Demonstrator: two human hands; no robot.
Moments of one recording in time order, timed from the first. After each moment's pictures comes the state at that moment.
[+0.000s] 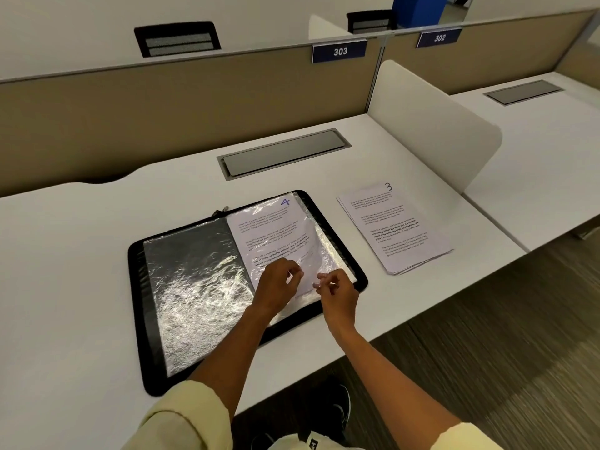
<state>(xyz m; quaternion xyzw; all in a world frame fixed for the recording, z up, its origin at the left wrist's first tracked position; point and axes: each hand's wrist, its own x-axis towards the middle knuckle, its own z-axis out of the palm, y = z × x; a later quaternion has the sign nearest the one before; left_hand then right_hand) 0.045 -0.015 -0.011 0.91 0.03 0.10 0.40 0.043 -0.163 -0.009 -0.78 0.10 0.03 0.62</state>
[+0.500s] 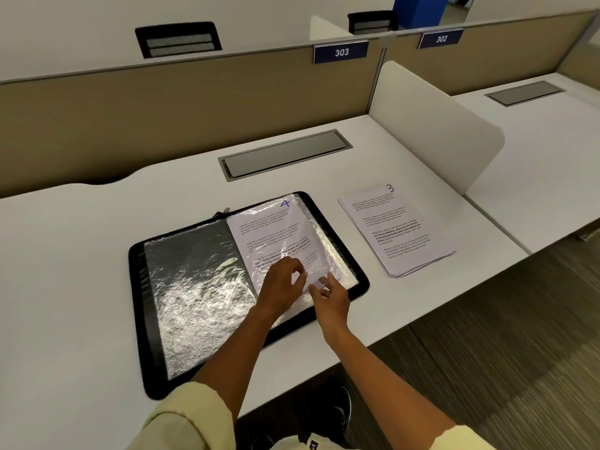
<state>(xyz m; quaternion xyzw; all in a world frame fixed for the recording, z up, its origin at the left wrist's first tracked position) 0.050 -0.019 -0.012 0.91 0.01 0.13 0.39 0.039 -0.146 -0.007 -0.74 0.16 0.11 0.65</state>
